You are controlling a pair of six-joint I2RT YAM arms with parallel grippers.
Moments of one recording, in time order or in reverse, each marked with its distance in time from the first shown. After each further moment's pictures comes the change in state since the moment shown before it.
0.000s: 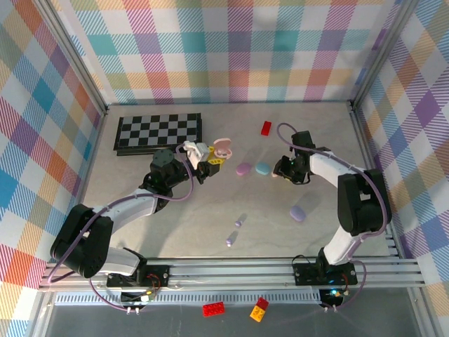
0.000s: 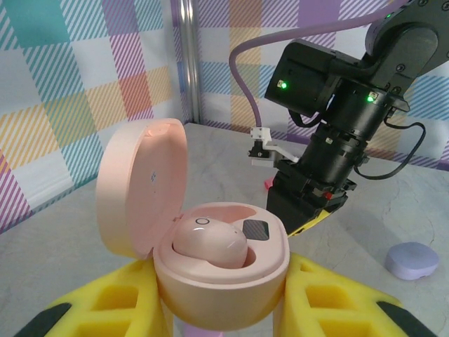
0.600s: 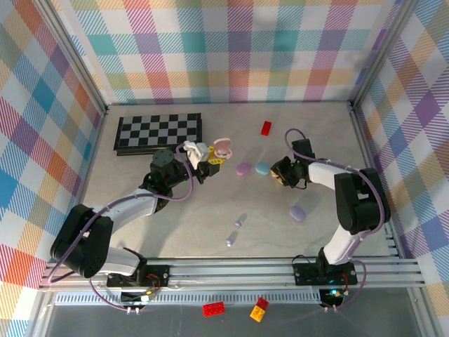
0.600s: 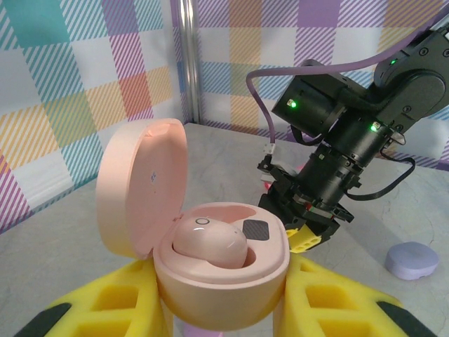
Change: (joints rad) left arm 0.002 0.000 0.000 0.000 0.001 0.000; right arm -0.005 0.014 -0.147 0.308 -0.083 0.440
